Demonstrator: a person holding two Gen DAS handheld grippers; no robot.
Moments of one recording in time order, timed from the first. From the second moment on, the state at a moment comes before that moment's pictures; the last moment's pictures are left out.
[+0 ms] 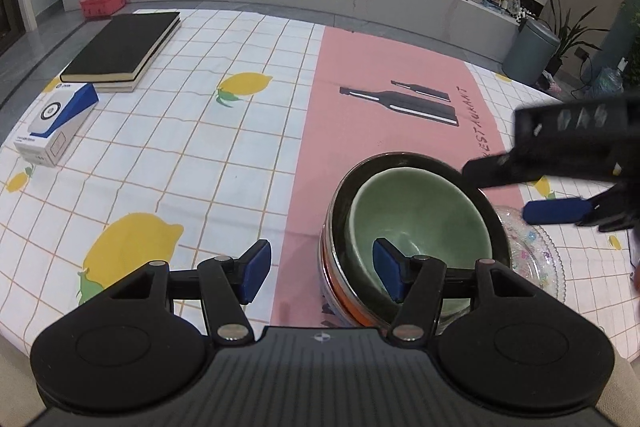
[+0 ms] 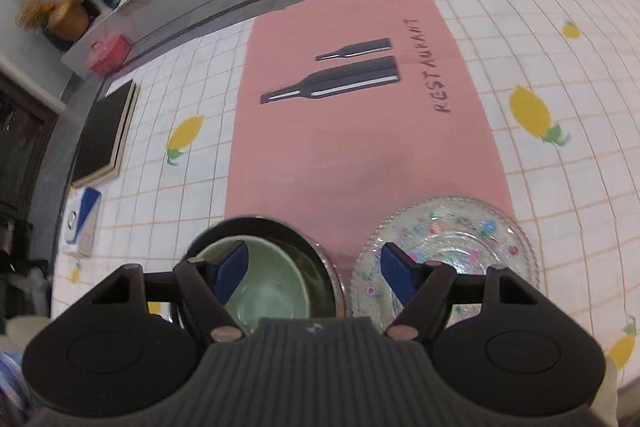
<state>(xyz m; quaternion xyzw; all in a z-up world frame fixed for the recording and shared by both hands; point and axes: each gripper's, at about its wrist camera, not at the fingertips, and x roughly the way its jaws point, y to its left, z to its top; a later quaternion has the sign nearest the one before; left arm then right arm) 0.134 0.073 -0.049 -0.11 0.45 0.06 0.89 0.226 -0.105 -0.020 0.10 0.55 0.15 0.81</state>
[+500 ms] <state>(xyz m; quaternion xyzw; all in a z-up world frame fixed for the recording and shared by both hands) 0.147 0.088 -0.074 -0.17 0.48 0.05 0.86 0.215 -0.106 -0.066 0.13 0.54 0.19 0.81</state>
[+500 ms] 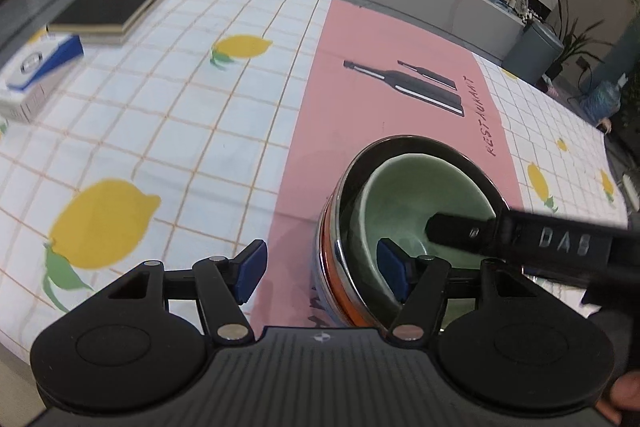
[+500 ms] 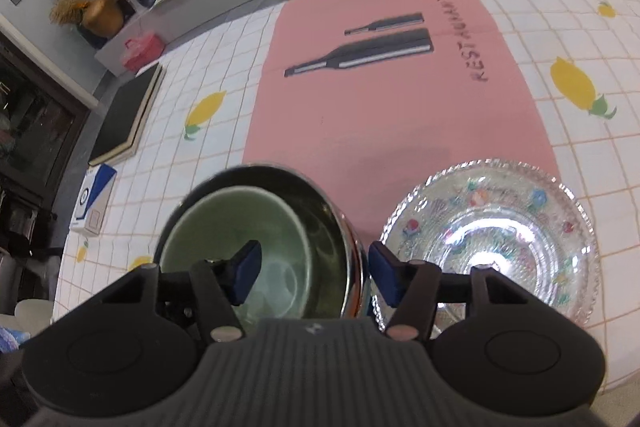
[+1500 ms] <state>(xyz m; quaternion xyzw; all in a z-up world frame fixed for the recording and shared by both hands) 0.144 0.135 -0.086 -0.27 0.48 0.08 0.83 0.205 -0.078 -0.092 0.13 0.54 0.23 0.80</state>
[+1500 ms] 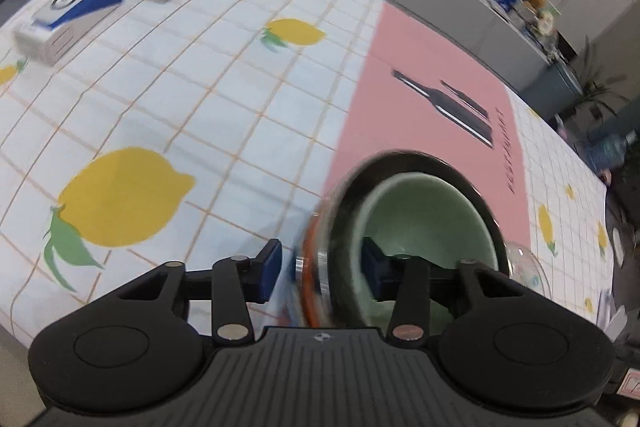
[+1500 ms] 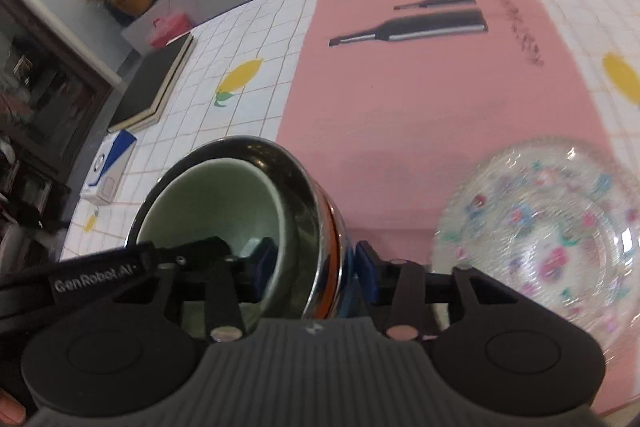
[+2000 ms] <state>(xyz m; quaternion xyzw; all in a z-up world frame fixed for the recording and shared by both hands) 0.148 0.143 -0.104 -0.34 0.50 0.04 0.79 0.213 -0.095 -0.111 0.24 0.56 0.23 0.76</state>
